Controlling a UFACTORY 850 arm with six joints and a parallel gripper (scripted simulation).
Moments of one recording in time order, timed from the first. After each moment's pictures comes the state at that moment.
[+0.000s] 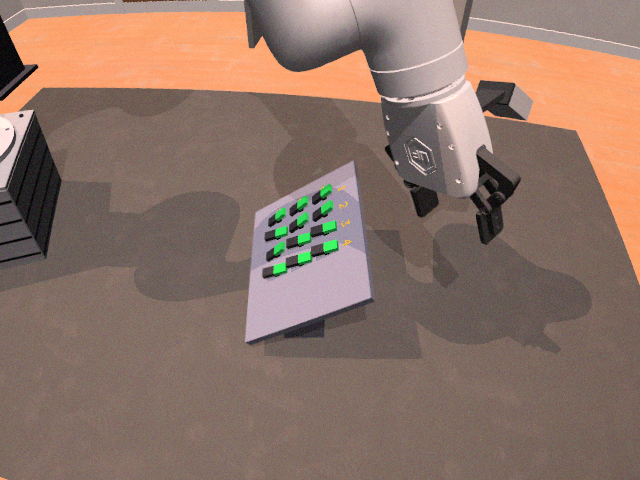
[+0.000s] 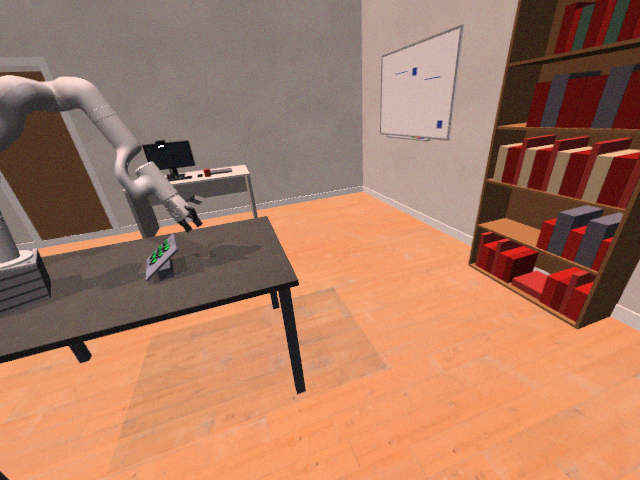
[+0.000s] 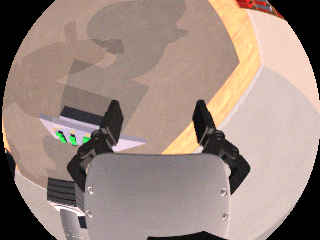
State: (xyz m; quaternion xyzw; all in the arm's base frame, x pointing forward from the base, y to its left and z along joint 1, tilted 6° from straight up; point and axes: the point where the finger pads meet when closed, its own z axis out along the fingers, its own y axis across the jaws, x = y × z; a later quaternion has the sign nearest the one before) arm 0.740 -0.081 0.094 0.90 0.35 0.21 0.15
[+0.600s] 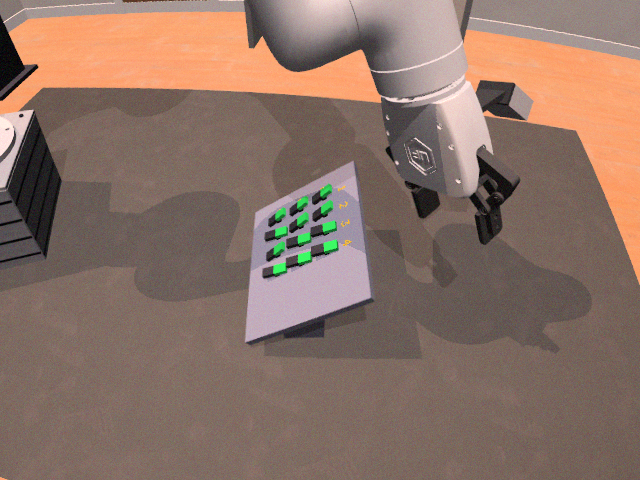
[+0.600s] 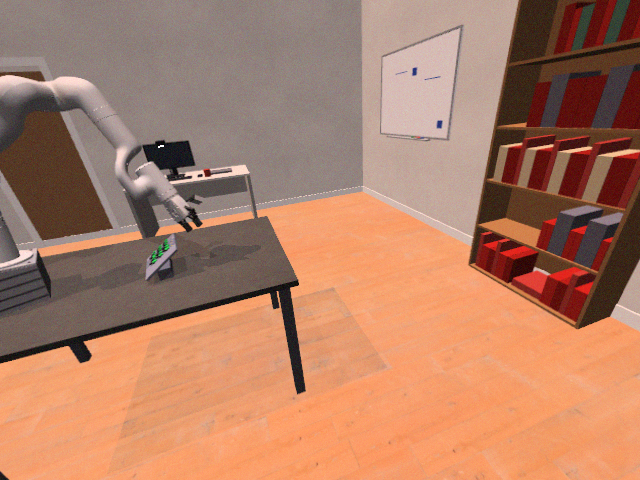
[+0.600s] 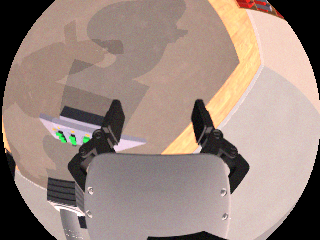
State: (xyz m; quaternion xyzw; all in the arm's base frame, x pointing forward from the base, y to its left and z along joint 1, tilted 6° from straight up) arm 0.740 -0.081 0.094 0.90 0.35 0.21 0.15
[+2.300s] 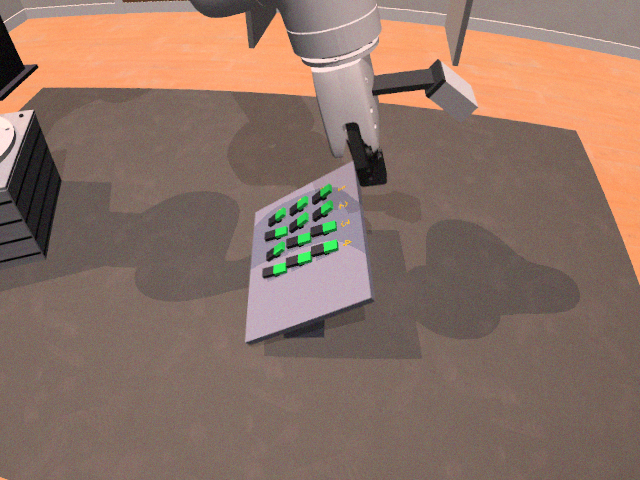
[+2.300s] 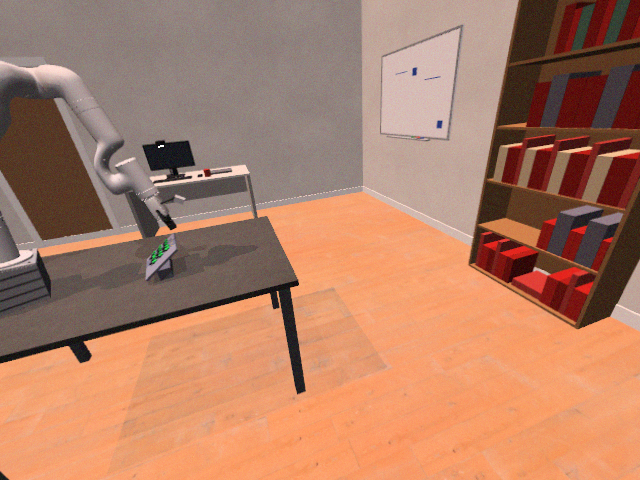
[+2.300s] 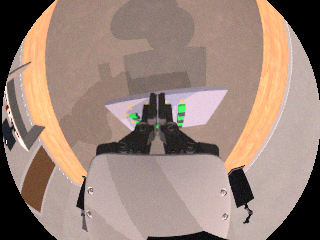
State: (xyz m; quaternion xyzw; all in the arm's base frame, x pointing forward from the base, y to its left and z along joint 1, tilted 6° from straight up) arm 0.641 -0.028 0.096 0.98 0.00 0.19 -0.02
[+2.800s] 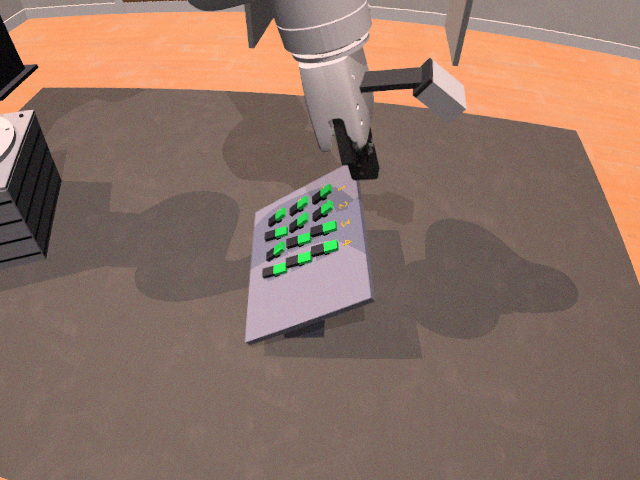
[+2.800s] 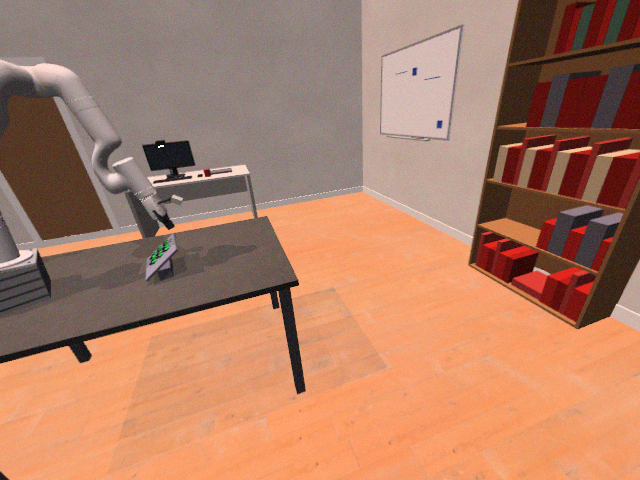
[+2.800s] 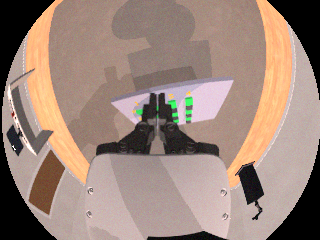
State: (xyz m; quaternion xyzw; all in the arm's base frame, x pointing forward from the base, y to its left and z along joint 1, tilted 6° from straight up) arm 0.631 -0.022 0.098 0.98 -0.04 0.19 -0.03
